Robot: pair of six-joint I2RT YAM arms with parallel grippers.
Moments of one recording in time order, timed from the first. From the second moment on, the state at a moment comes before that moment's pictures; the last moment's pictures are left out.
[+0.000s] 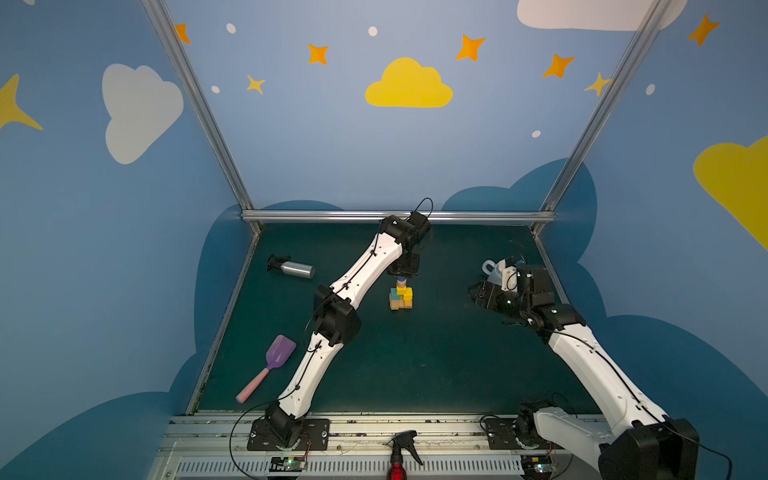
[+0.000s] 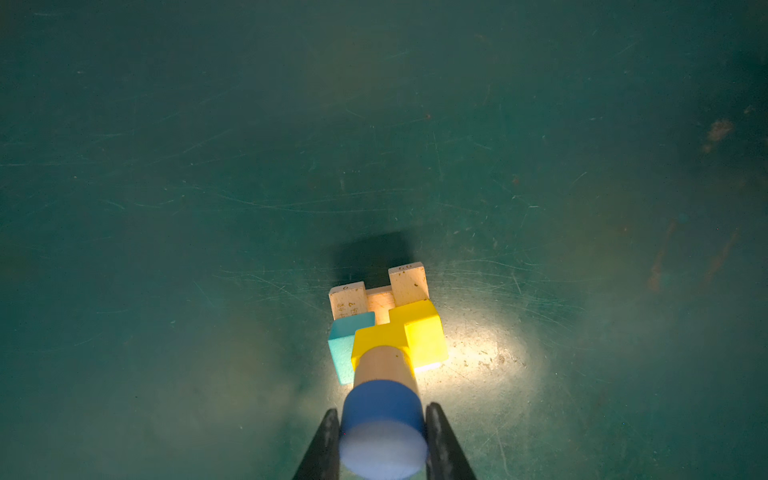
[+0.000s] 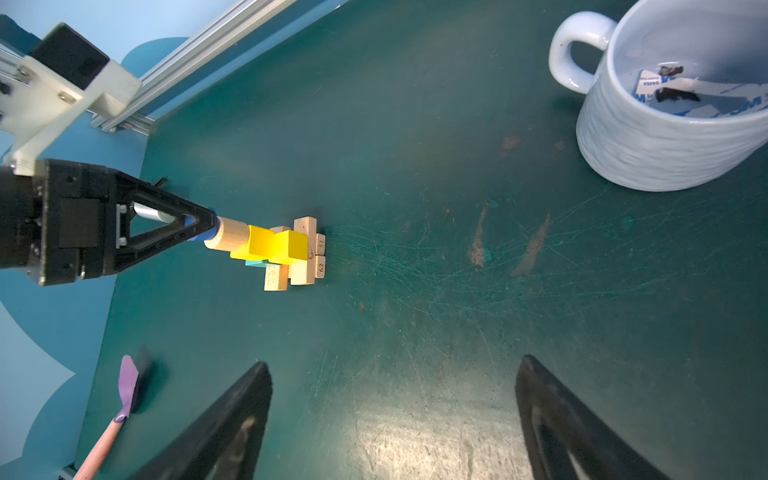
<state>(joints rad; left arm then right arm) -0.64 2.46 2.66 -1.53 -0.09 -0.47 0.22 1.08 0.85 -0.51 -0.24 0.45</state>
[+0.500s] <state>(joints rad) -0.64 2.46 2.66 -1.53 -0.09 -0.47 0.21 1.08 0.84 -0.51 -0.24 0.45</state>
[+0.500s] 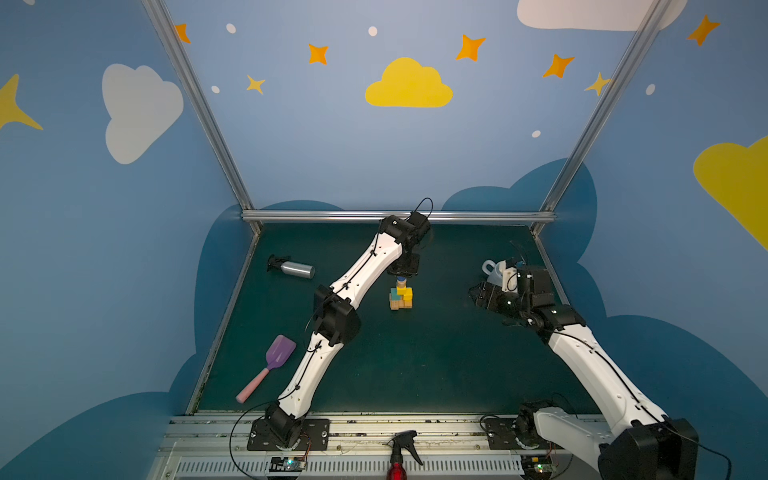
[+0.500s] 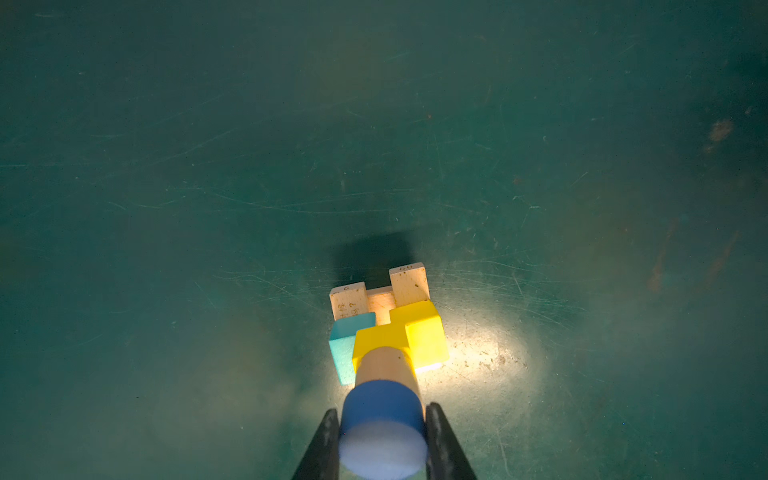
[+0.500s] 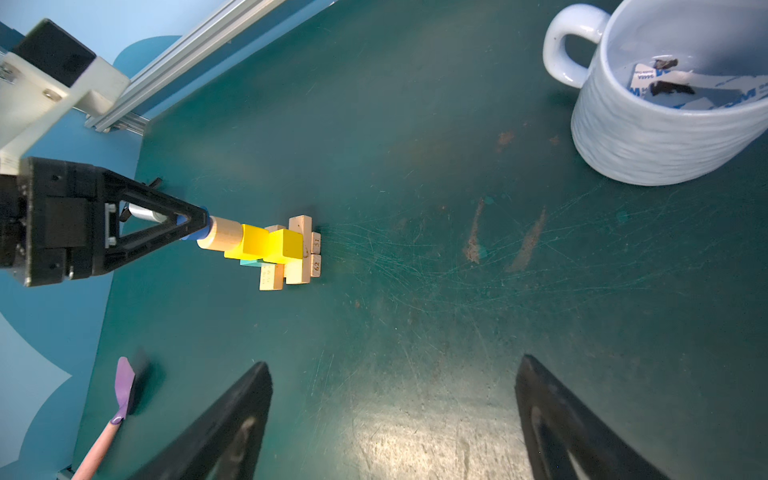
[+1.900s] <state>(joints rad) -0.64 2.47 2.66 -1.52 -0.07 -0.47 0.20 1.07 0.83 -0.51 -0.24 0.45</state>
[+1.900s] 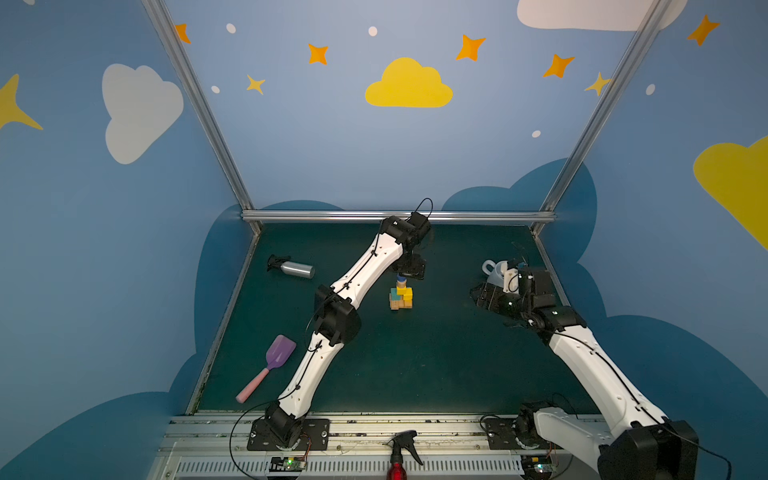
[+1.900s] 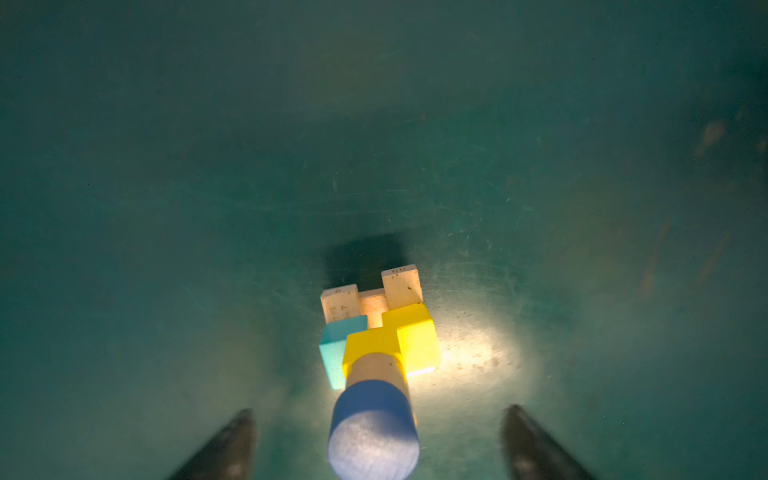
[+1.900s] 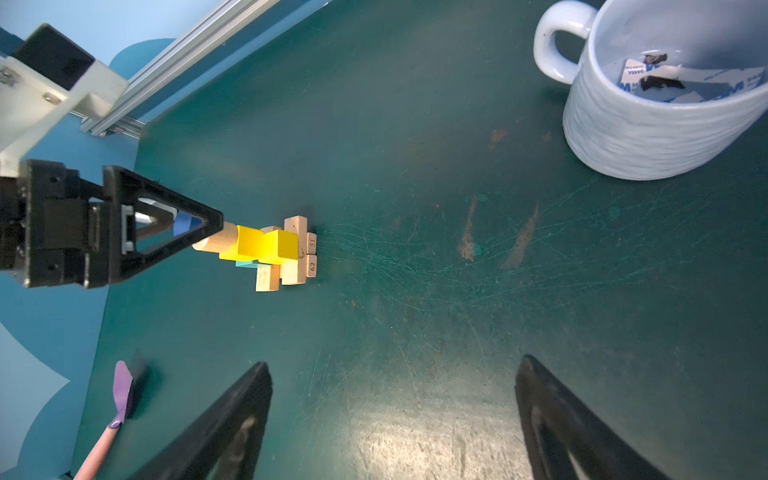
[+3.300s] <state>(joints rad) -0.34 1.04 0.88 -0.43 -0.43 -0.39 0.10 0.89 0.44 -0.12 0.16 0.16</state>
